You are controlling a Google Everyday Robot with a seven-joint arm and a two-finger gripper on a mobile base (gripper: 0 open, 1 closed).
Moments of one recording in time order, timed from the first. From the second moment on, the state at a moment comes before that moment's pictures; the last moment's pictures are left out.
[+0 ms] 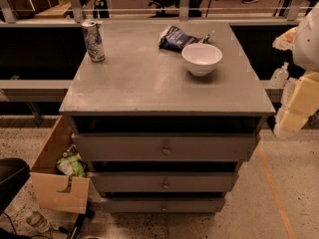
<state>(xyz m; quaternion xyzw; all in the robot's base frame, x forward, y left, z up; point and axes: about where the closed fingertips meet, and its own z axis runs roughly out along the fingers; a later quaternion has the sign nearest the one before) 0.439 -0.214 0.985 -0.60 0.78 -0.04 0.17</state>
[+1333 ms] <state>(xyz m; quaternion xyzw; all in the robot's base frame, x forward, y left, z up) 0.553 -0.112 1.025 -0.57 0.70 0.06 0.43</state>
